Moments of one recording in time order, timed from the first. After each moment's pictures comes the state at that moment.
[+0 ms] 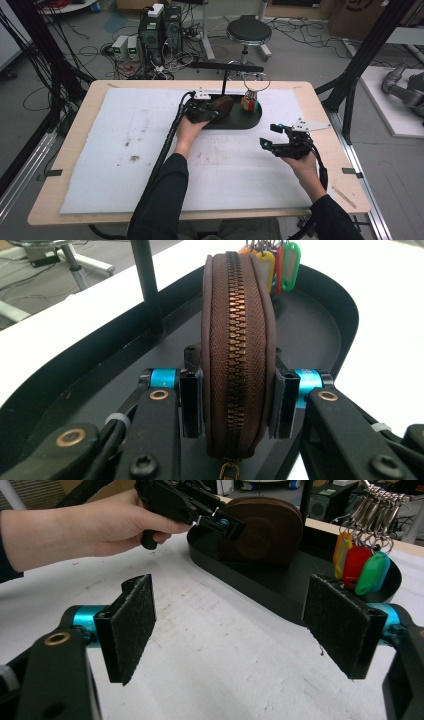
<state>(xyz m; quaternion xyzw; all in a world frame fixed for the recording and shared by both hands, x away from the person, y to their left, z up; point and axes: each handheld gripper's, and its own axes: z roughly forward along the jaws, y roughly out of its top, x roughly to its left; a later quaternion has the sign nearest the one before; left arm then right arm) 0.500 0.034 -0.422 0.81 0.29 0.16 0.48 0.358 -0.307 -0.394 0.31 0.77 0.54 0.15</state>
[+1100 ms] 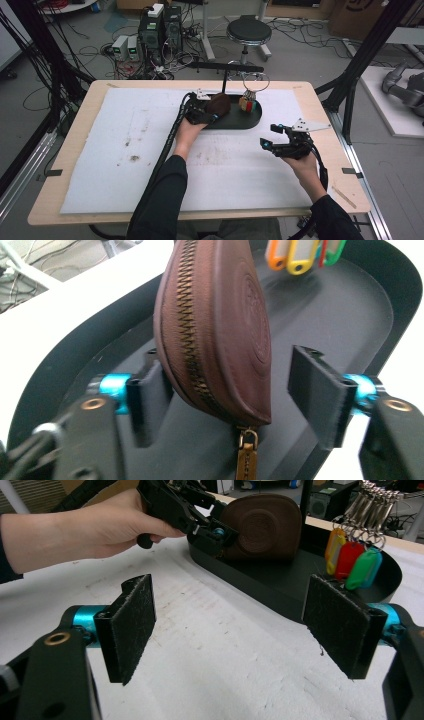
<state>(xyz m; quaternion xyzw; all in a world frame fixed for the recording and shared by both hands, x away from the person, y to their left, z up) 0.500 0.035 -0.424 0.82 0.34 0.19 0.41 0.358 -0.308 -0.396 0.31 0.77 0.54 0.15</state>
